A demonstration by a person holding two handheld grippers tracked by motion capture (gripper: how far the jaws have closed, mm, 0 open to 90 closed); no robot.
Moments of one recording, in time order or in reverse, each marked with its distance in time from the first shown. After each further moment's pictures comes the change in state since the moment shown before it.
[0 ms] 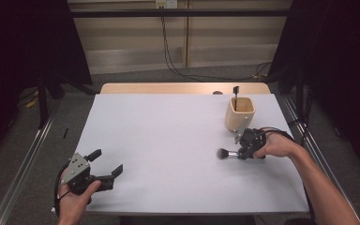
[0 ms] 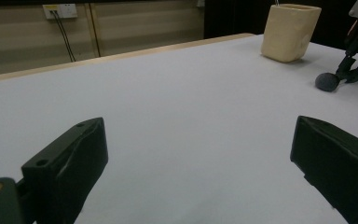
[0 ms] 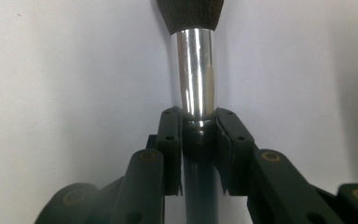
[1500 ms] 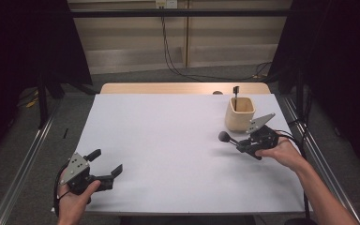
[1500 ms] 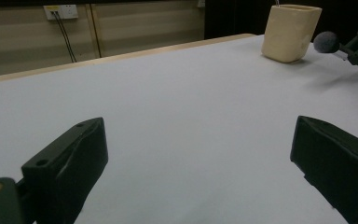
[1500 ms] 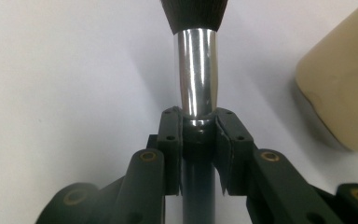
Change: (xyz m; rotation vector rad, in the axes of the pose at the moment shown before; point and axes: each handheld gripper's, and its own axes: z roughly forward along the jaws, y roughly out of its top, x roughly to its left) left arm 0.001 0.000 0.000 -0.003 0.003 -0.003; right arm 0.015 -0.027 -0.023 -0.396 -0.139 0.267
